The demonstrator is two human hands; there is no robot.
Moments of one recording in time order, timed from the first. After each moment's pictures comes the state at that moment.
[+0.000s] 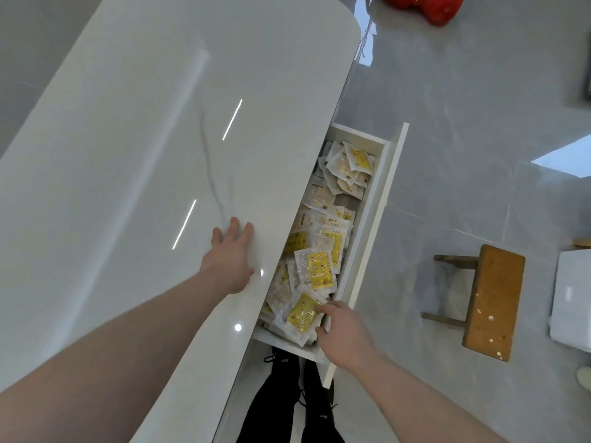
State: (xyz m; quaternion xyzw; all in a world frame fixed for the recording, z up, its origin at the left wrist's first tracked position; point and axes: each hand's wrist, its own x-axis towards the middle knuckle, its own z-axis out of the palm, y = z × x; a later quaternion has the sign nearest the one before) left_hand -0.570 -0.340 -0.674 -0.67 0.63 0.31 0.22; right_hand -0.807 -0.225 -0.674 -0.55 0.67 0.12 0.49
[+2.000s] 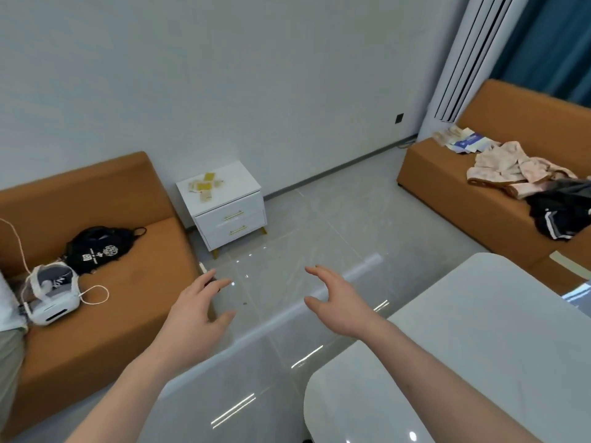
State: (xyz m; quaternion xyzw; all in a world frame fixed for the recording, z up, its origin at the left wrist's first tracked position) left_hand 0.237 -0.033 -0.118 -0.88 0.40 0.19 -0.20; right_hand 0.039 -0.246 -0.132 -0.84 0.33 -0.02 0.44
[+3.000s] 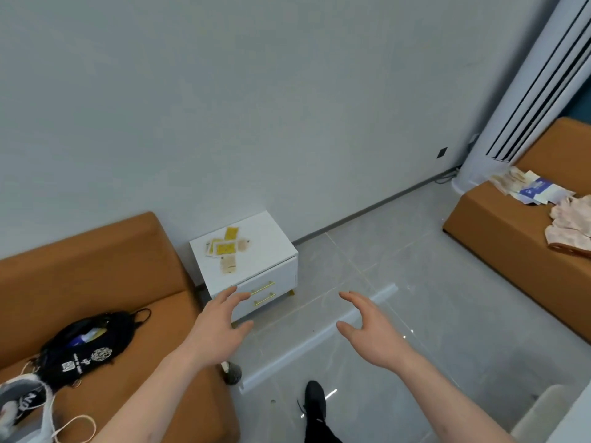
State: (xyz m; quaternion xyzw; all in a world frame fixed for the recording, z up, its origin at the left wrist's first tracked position) left_hand 0.707 -0.275 -0.175 -0.86 0.40 0.25 -0.20; right_hand 0.458 -0.472 -0.166 -0.81 0.39 -0.01 0.44
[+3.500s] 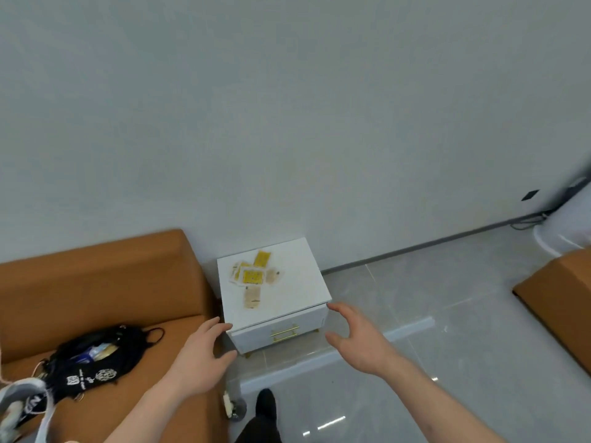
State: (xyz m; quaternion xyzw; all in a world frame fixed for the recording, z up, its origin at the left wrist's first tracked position) left_hand 0.869 -0.343 -0.215 -0.90 0.25 0.28 -0.21; right_hand 0.692 -0.624 -0.185 -0.85 0.28 0.08 0.44
